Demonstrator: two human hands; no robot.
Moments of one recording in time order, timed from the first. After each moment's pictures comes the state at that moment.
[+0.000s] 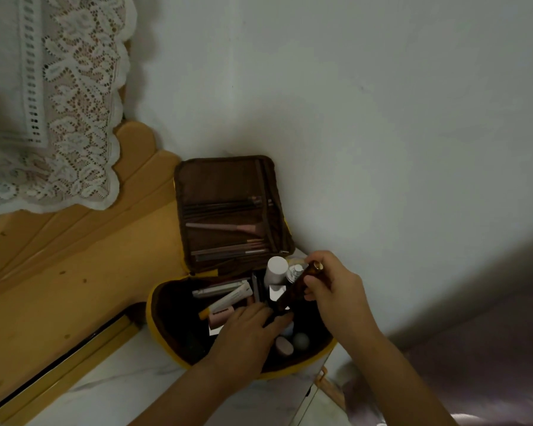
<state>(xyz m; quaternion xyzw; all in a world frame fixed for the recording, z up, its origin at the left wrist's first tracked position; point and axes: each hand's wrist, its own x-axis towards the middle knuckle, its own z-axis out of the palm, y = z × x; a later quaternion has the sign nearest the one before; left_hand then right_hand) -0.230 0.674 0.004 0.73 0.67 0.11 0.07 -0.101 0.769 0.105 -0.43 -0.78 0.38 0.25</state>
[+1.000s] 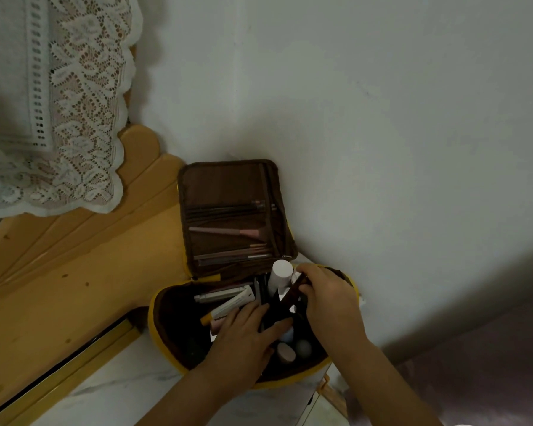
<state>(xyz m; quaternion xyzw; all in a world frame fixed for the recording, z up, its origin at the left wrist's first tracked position) -0.233 0.674 0.006 0.73 0.68 0.07 0.03 -0.118 0.781 0.073 -0.38 -0.88 0.09 0.28</state>
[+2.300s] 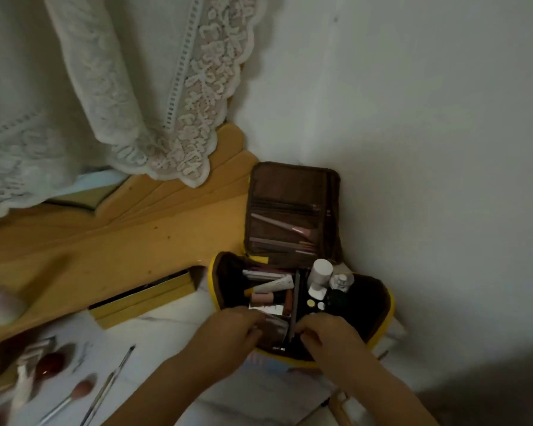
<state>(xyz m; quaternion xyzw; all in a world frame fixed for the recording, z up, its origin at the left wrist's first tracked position) -0.226 0.601 0.062 0.50 0.83 0.18 0.17 -0.097 0.741 0.074 -0.22 -0.94 0.25 -0.05</state>
